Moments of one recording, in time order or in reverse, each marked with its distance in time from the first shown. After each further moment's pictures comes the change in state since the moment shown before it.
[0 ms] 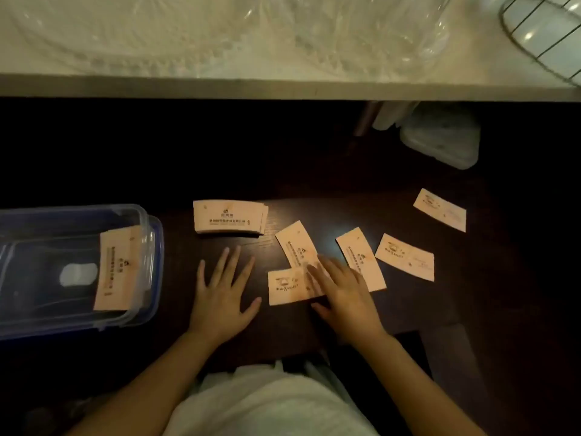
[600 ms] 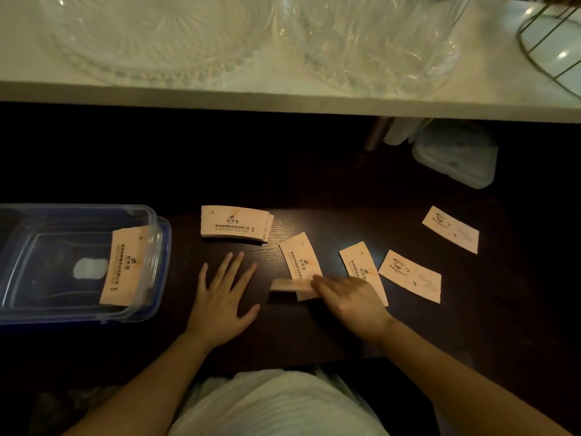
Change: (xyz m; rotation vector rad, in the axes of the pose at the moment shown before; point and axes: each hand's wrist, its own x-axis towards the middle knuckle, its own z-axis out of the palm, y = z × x) left_hand 0.004 0.002 -0.006 0.032 -0.054 -0.038; right_hand 0.022 0.037 -0.012 -0.312 0.202 -0.516
